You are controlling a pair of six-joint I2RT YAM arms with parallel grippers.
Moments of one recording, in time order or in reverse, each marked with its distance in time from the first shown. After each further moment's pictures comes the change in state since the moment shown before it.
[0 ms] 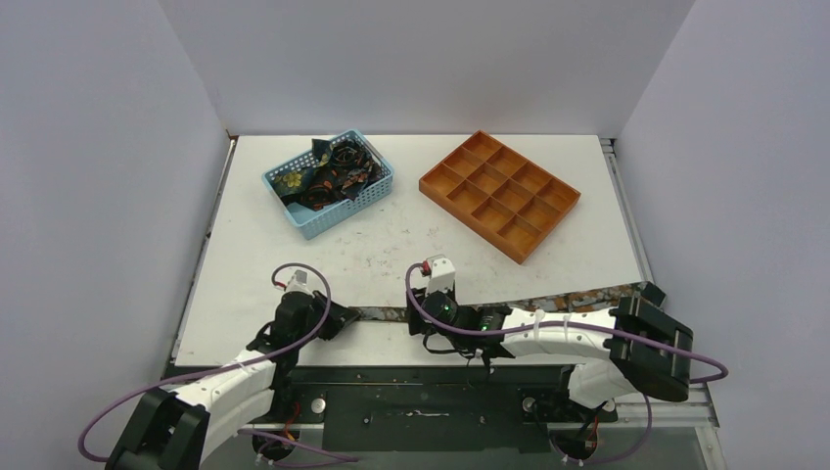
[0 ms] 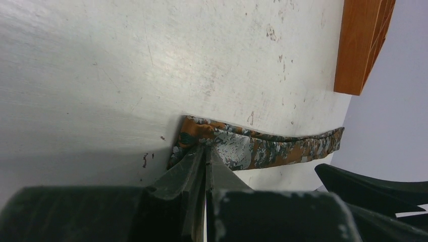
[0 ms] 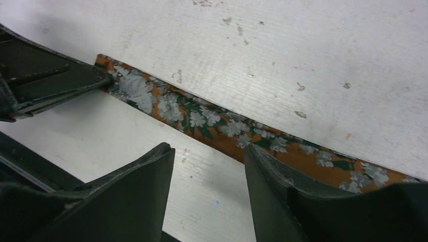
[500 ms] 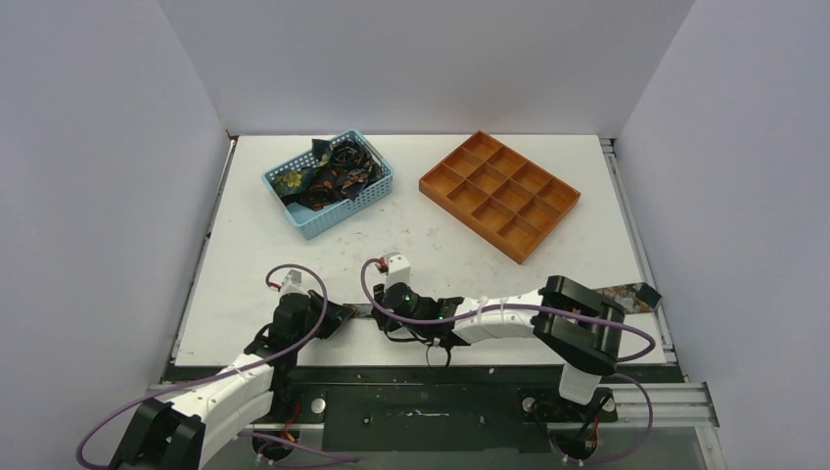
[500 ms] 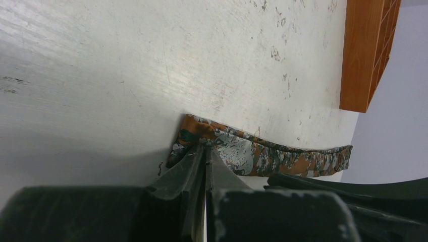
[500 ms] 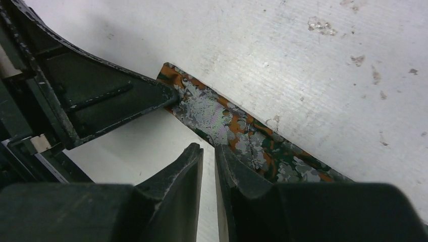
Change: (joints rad) left arm 0.002 -0.056 -0.007 -0.030 -0.098 0.025; right arm 0.000 0.325 0.204 0.211 -0.185 -0.037
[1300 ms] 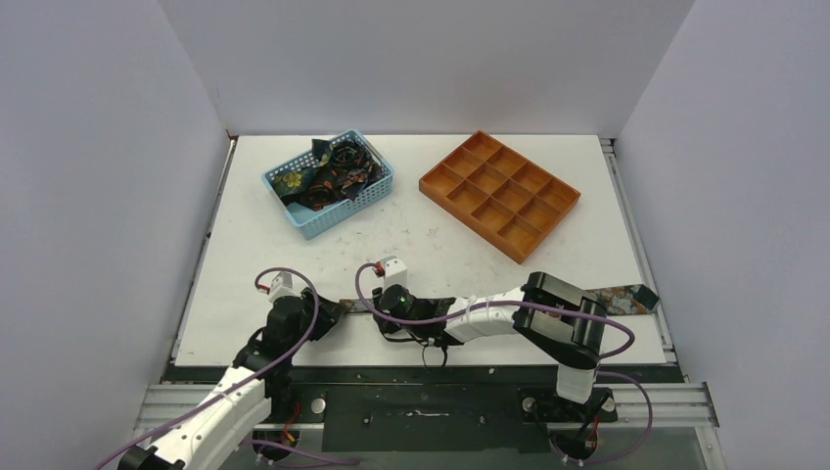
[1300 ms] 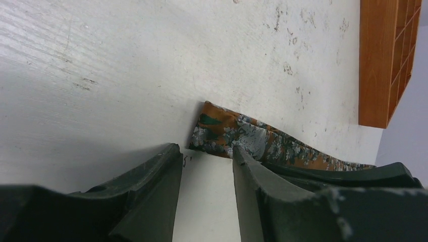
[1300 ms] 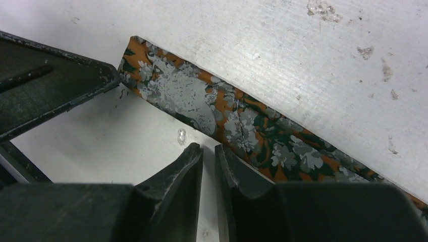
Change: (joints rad) left arm 0.005 -0.265 0.032 -0.316 -0.111 0.061; right arm -0.011 0.121 0.023 0.055 -0.015 -0.014
